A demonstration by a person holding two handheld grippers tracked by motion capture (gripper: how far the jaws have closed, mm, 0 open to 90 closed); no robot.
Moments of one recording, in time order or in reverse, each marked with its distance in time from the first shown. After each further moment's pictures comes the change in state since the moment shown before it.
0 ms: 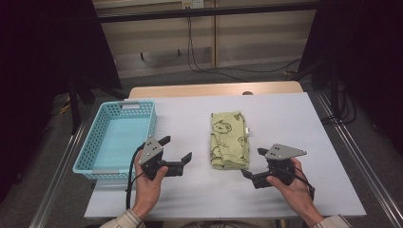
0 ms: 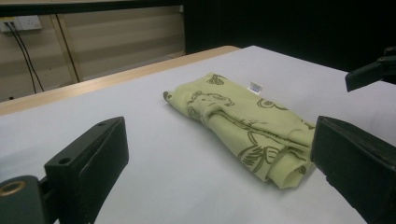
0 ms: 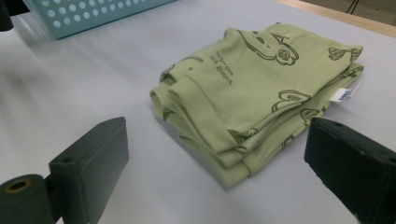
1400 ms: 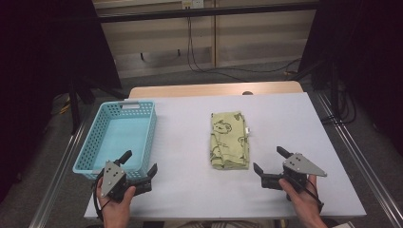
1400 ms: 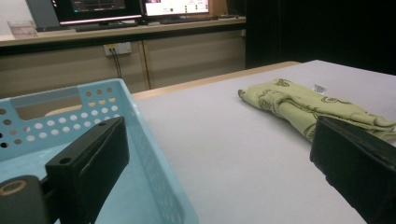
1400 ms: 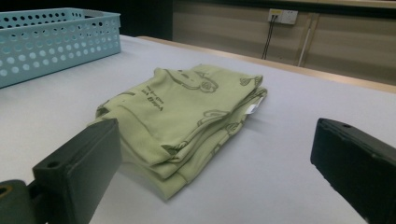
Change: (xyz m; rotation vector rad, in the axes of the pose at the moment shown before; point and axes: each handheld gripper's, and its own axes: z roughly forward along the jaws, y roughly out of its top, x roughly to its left) left arm 0.013 -0.039 -0.088 -0.113 0.252 0.003; right arm -0.001 -0.034 -0.018 -0.254 -0.264 0.065
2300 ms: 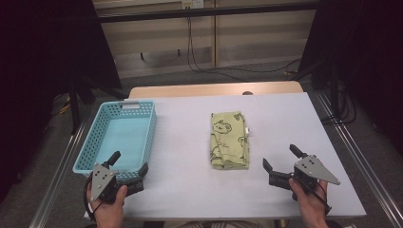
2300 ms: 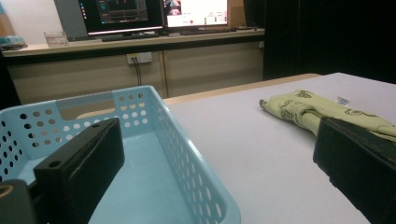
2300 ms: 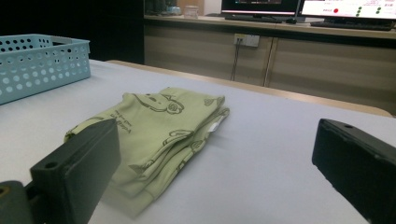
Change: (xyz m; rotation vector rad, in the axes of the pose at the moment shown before) left arm 0.012 -0.002 -0.015 -0.052 0.086 -0.014; right arm -0.007 0.004 -0.020 -0.097 -0.135 0.015
